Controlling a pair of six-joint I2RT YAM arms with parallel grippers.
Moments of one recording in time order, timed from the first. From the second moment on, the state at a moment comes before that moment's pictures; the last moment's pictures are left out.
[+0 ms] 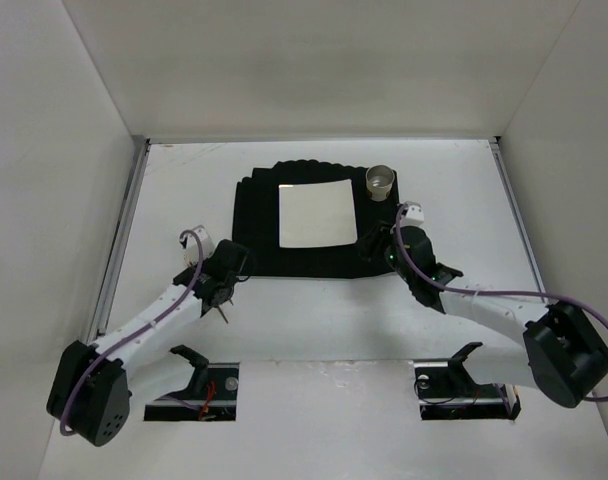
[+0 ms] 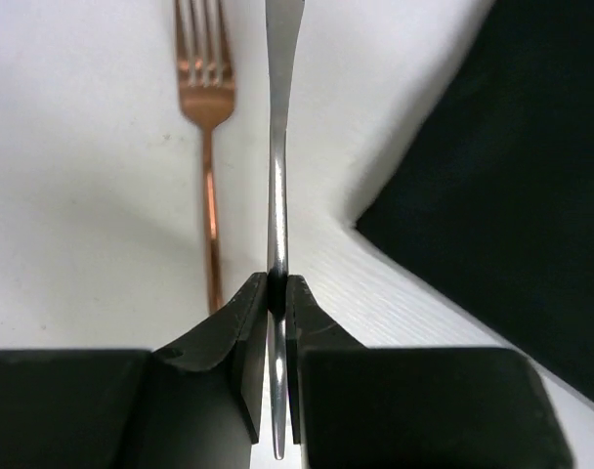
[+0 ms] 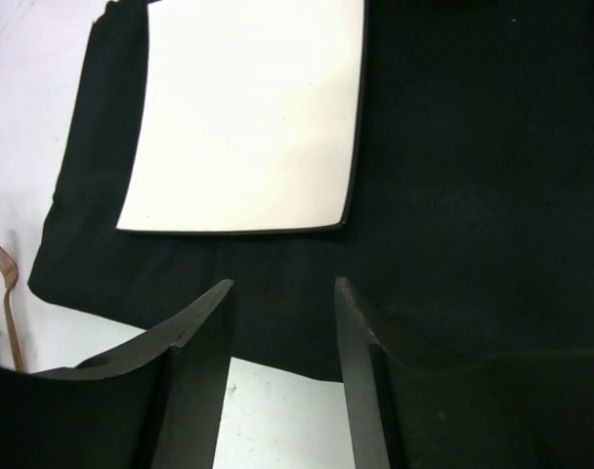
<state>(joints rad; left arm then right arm) -0.50 1.07 0.53 -0.54 -0.63 -0.94 0.61 1.23 0.54 0.28 0.21 0.65</state>
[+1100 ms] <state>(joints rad) -0.96 2.13 1.67 -0.24 -0.40 -0.75 0.31 0.97 0.36 0.26 0.32 0.84</state>
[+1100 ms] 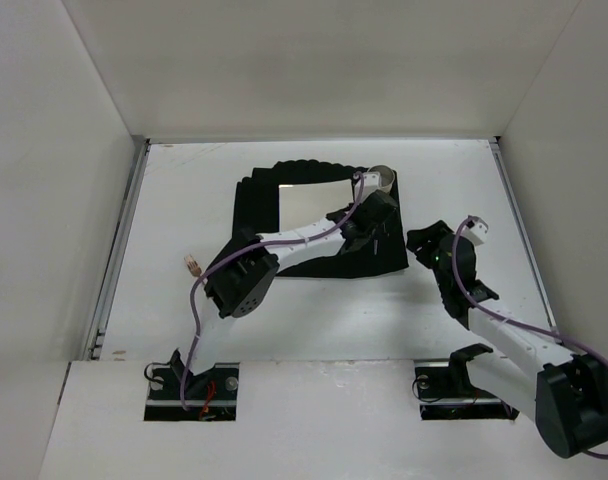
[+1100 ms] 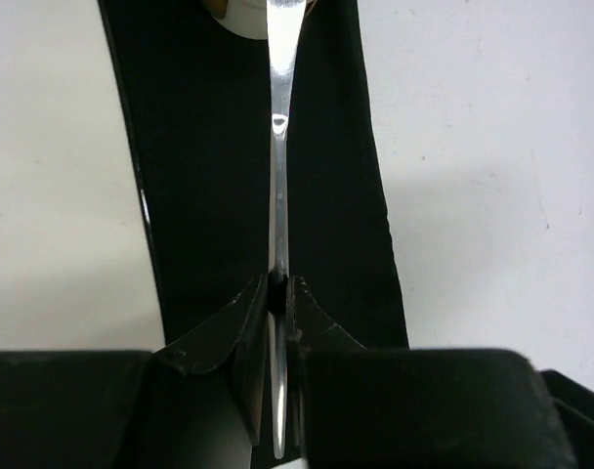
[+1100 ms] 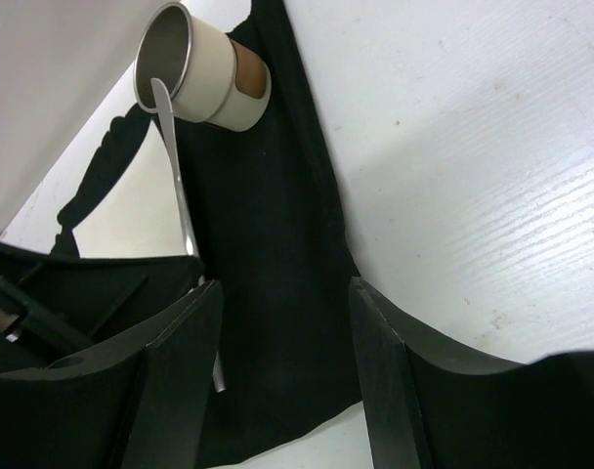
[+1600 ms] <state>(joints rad) -0.95 2.23 1.68 -0.18 -0.39 -0.88 0.30 1.01 0.36 0.27 0.29 0.84</state>
